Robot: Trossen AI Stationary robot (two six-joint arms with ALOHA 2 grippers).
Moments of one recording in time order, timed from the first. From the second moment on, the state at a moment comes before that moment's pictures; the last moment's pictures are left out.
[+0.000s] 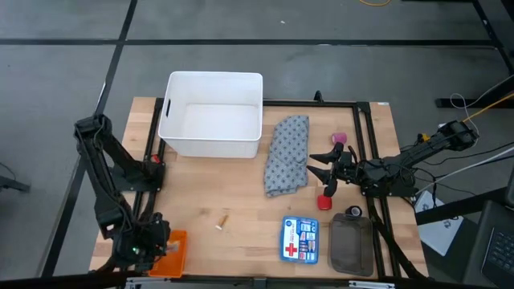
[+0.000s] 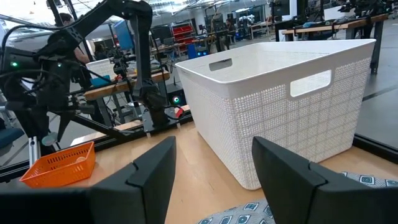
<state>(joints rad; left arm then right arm) -1.21 1.21 0.89 -0.66 -0.22 -1.35 0.44 0.81 0.25 0.56 0.72 0.23</state>
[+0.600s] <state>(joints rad) -1.18 1.28 0.89 -0.72 -0.16 -1.39 0.44 0.81 0.25 0.56 0.72 0.23</state>
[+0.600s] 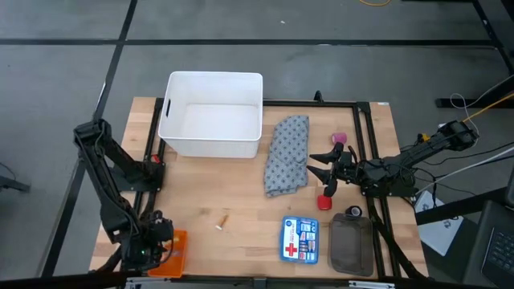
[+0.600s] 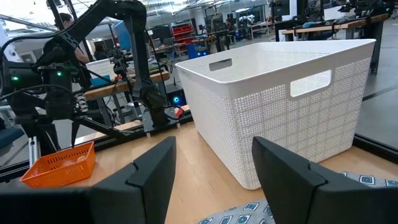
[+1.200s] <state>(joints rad) -1.18 1.28 0.89 -0.73 -0.18 -1.38 0.44 0.81 0.25 0.56 0.72 0.23</state>
